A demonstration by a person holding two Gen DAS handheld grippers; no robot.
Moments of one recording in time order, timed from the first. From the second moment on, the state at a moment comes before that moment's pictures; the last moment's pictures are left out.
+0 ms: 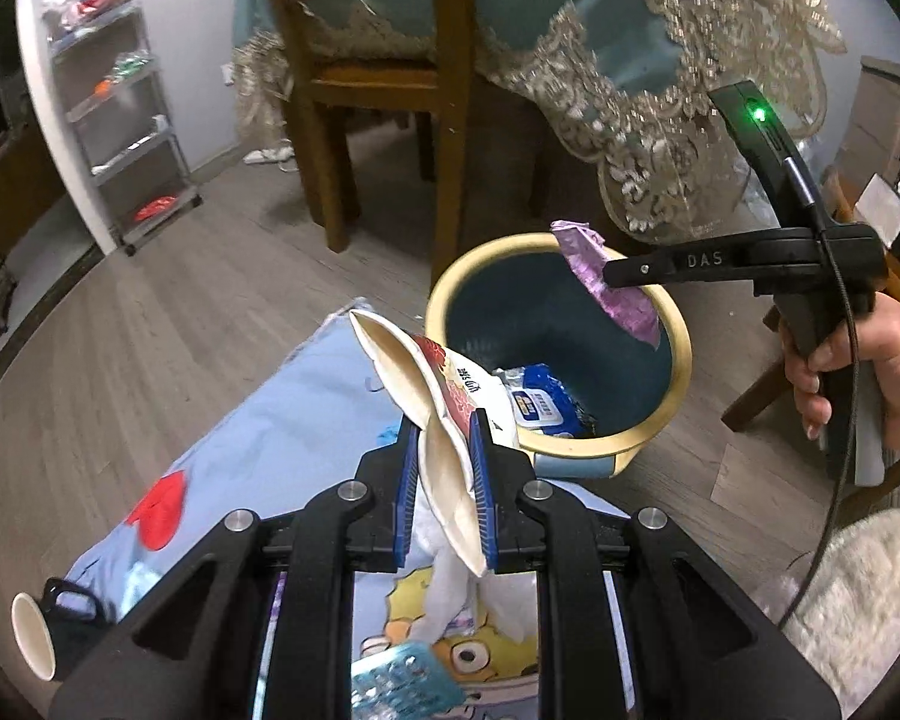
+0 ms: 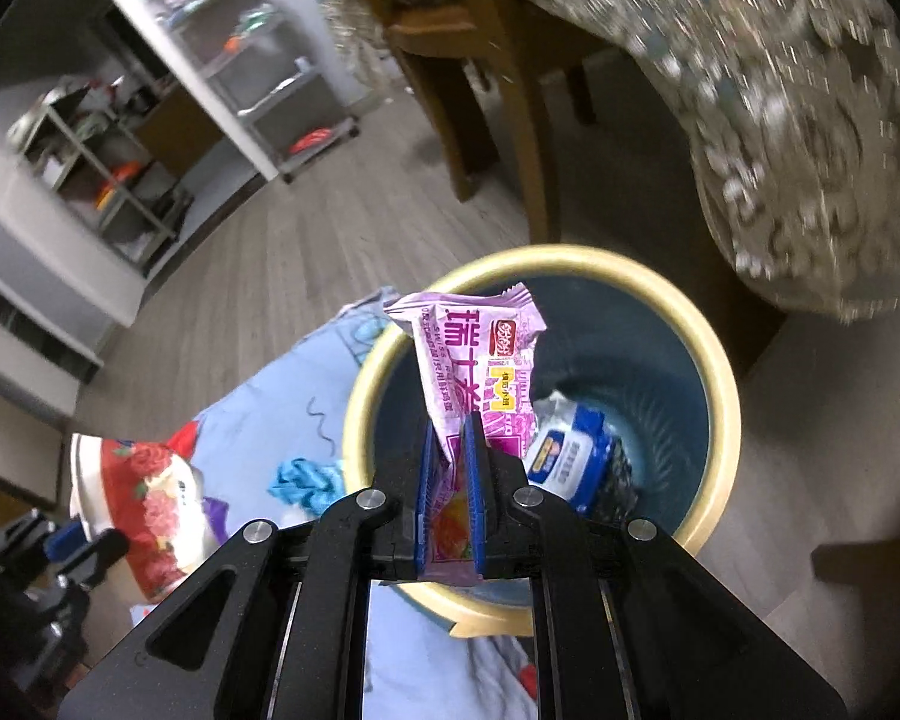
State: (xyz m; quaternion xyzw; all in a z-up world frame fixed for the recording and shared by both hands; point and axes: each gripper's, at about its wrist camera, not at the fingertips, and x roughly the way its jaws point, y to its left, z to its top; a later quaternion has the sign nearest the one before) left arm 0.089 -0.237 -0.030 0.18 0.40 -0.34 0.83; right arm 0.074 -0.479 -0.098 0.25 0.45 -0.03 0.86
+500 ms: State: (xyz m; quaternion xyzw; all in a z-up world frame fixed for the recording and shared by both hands) left arm 0.112 -0.301 -0.040 0.17 0.39 -0.37 0.83; right arm 0.065 -0.502 -0.119 0.29 0.45 -0.10 0.84
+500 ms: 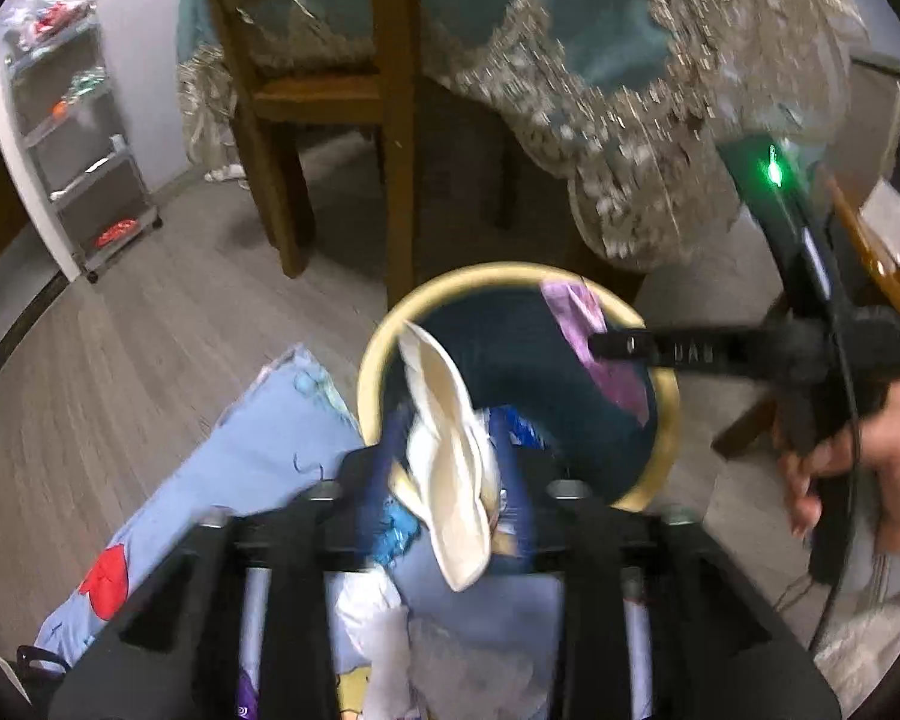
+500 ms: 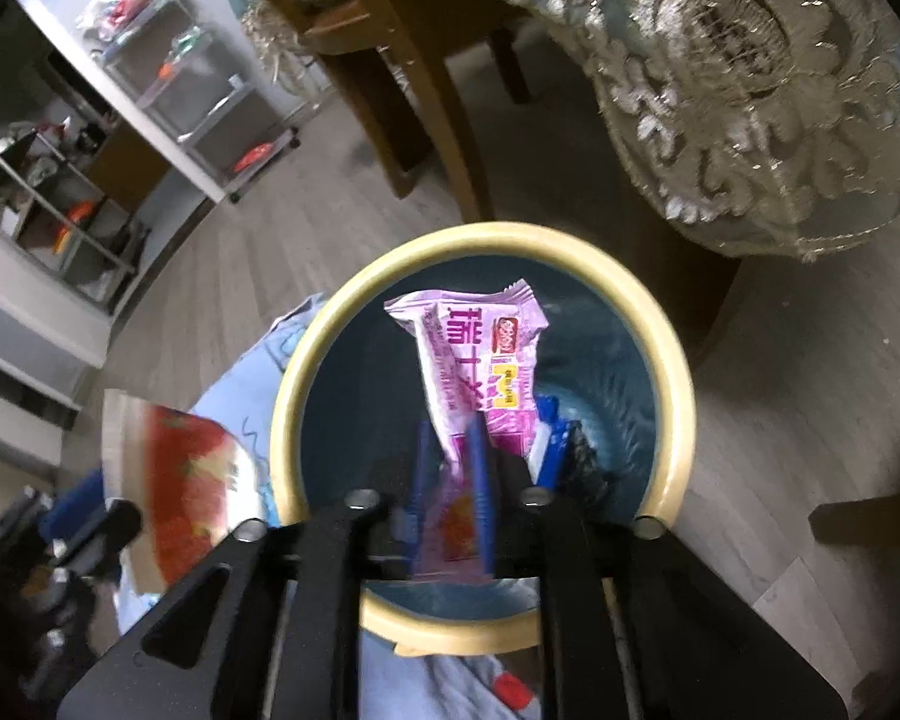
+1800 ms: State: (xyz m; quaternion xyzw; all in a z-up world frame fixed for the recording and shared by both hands) left arm 0.103 -0.042 -0.020 0.14 0.40 -0.18 0.89; right arm 0.111 -0.368 -0.007 0.20 0.38 0.00 0.90
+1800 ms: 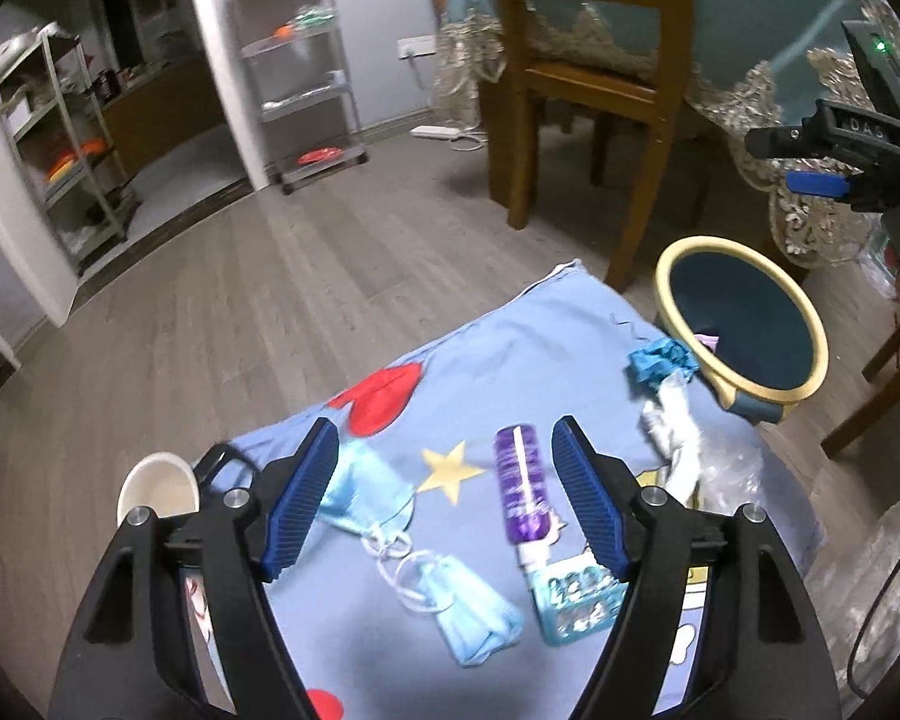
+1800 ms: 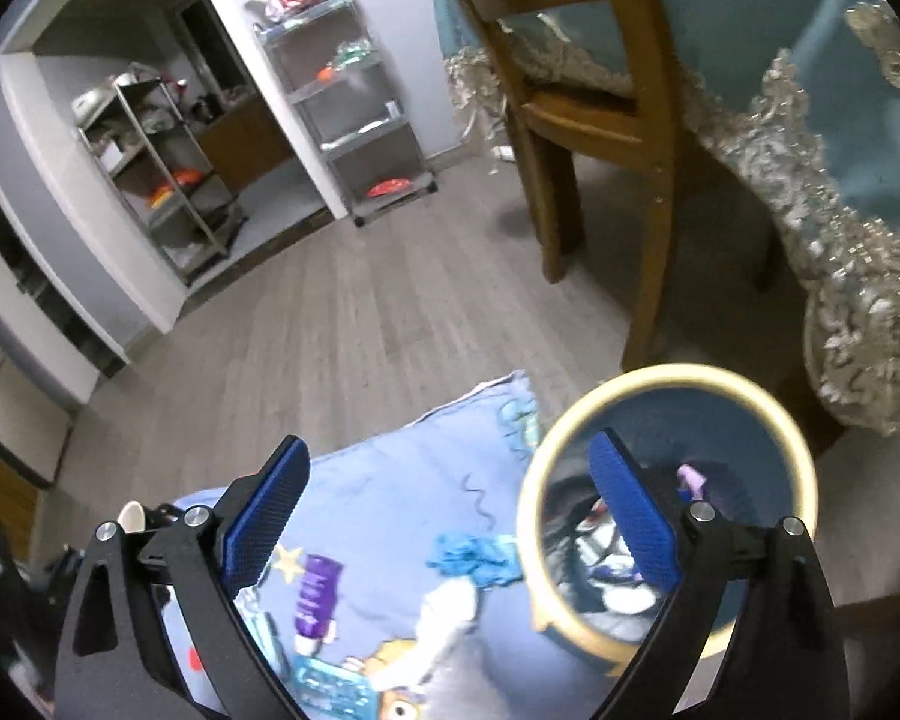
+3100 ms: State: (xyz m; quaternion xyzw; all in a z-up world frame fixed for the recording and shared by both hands) left arm 0.183 0.006 -0.163 0.09 0.53 -0.10 0.84; right arm 0.178 -0.276 -0.165 0.00 0.59 0.08 0.80
